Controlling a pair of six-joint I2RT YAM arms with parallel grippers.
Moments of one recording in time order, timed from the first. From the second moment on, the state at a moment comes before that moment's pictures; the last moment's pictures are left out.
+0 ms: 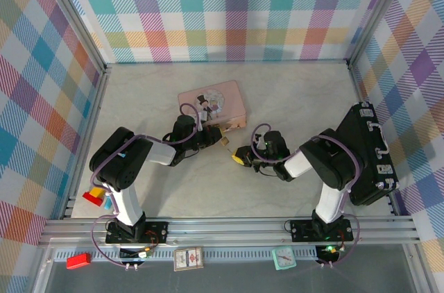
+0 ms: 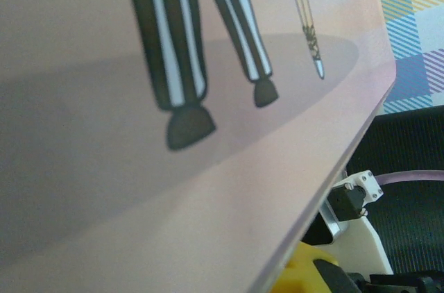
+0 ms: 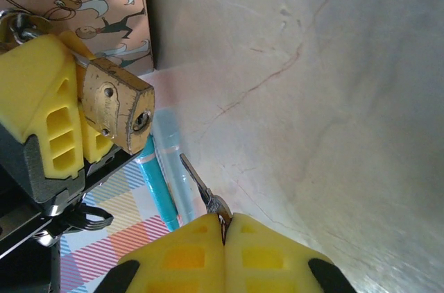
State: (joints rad) left arm -0.49 1.81 0.67 0.68 0.46 -0.89; right arm 0.58 1.81 0.45 0.85 -0.59 1.39
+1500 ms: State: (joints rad) left arm -0.49 1.82 0.66 0.74 0.46 -0.91; right arm 0.55 1.95 0.44 1.16 -0.61 1.50
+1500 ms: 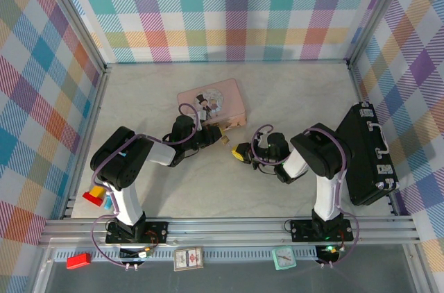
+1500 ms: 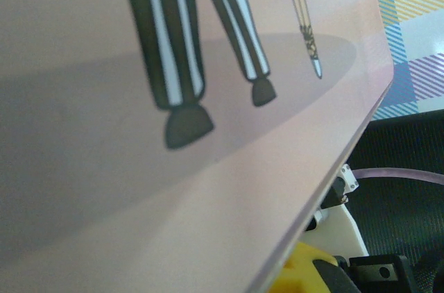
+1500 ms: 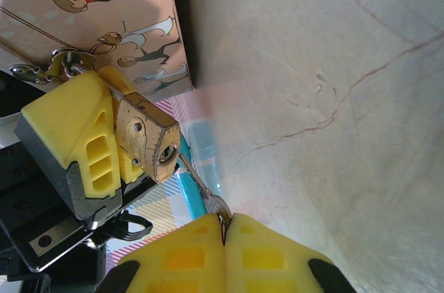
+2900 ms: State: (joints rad) left arm -0.48 1.84 0.66 0.79 0.47 -0.93; right arm 0.54 1.98 0.48 1.19 -0.63 1.51
